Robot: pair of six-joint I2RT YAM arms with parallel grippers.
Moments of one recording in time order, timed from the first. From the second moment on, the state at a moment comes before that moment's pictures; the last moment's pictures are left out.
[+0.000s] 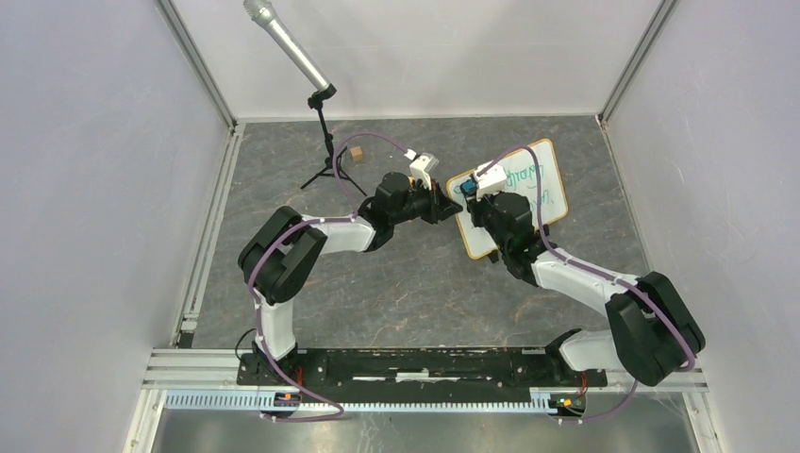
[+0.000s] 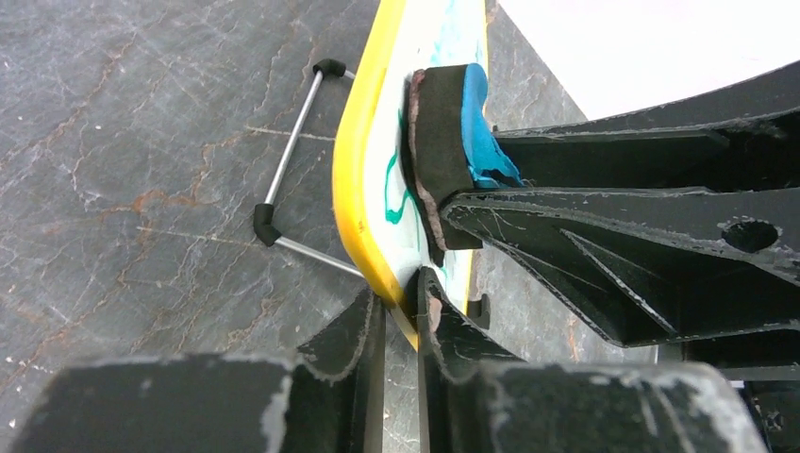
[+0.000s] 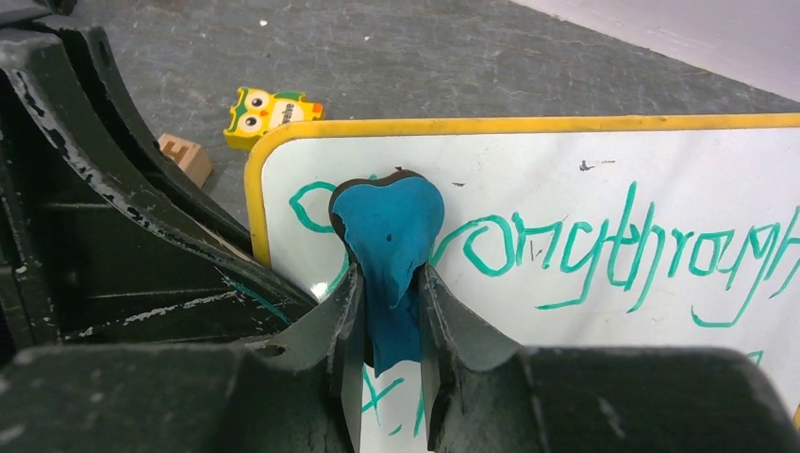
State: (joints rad) left arm -0.70 1.92 1.05 0.64 0.35 -0.49; right arm 0.54 1.33 0.60 0.48 0.22 -0.08
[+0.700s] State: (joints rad) left arm -0.70 1.94 1.10 0.62 0.32 -0.51; right arm 0.29 1.39 0.62 0.54 0.15 -0.07
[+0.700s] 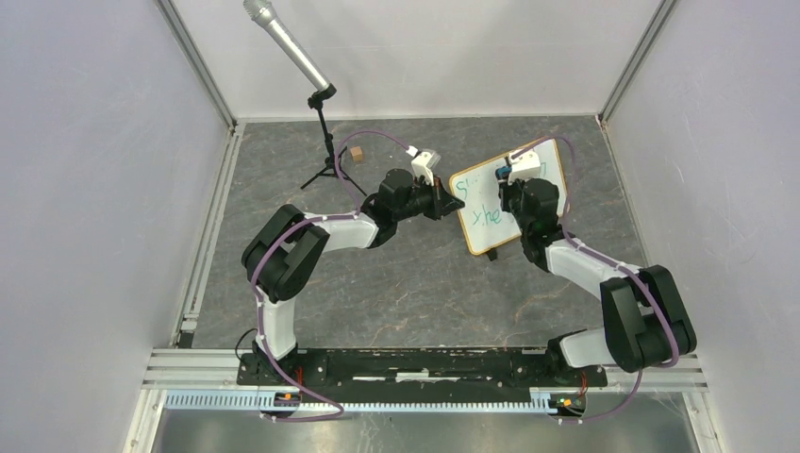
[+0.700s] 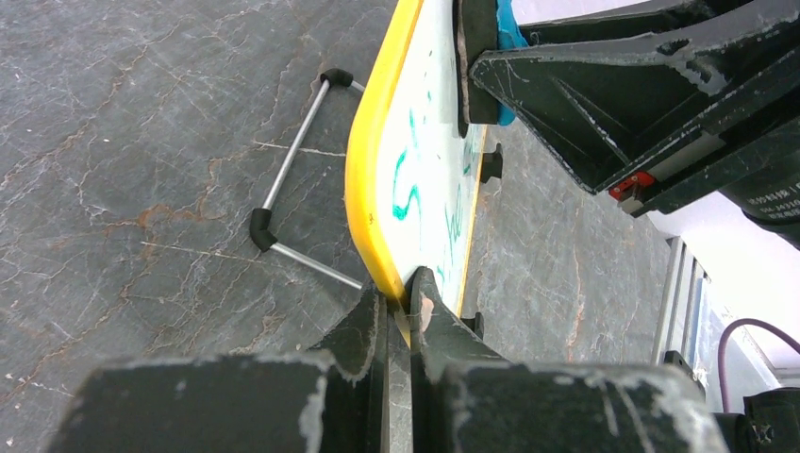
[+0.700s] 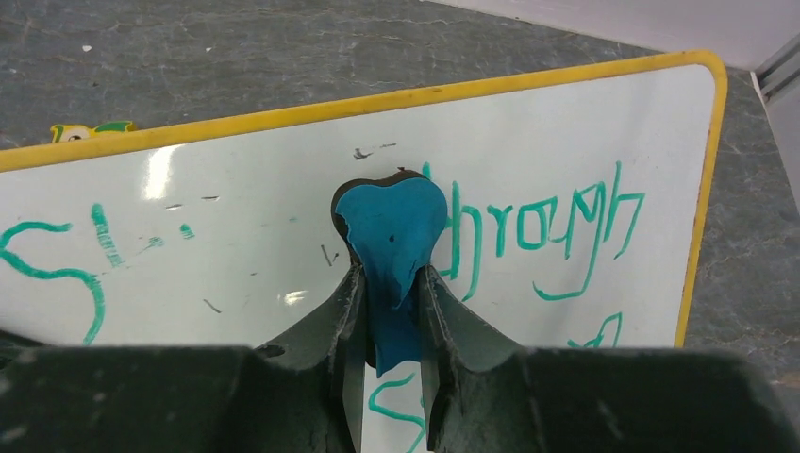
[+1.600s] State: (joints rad) left arm -0.70 1.94 1.11 0.58 0.29 -0.51; right arm 0.17 1.46 0.65 0.63 -0.09 -0.02
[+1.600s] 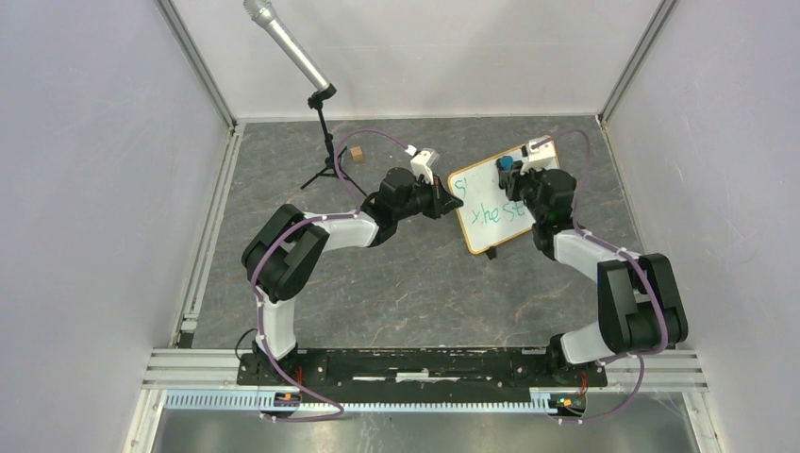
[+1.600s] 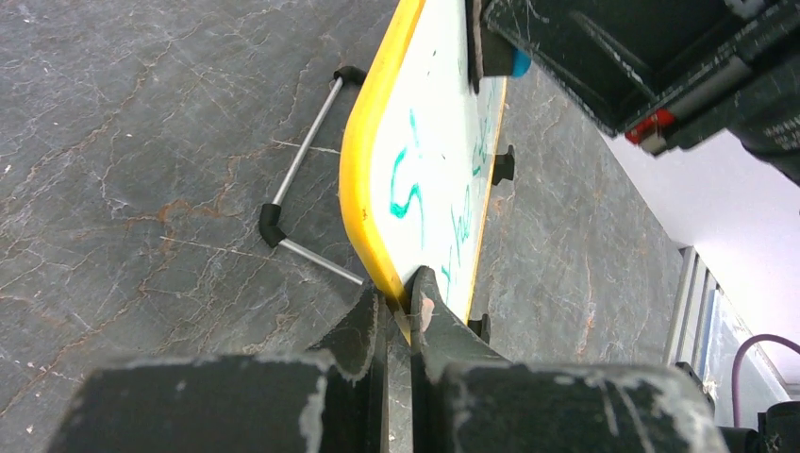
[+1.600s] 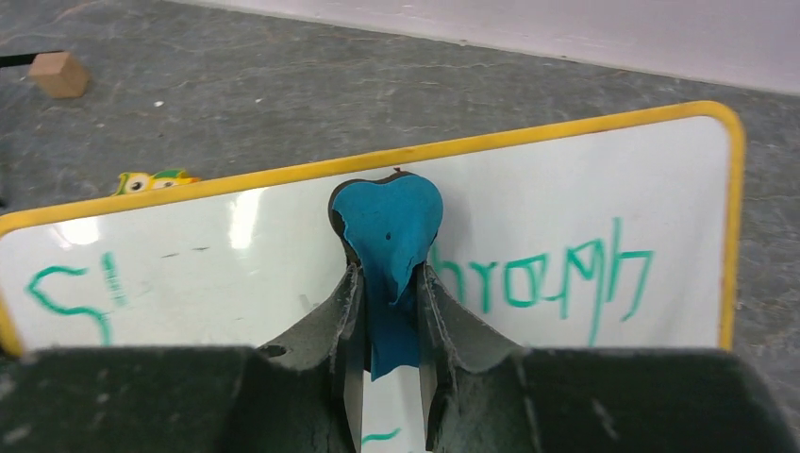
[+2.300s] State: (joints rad) left arm -0.70 1.94 1.12 0.58 0.29 -0.51; right arm 0.31 1.41 0.67 0.54 -0.03 -0.08
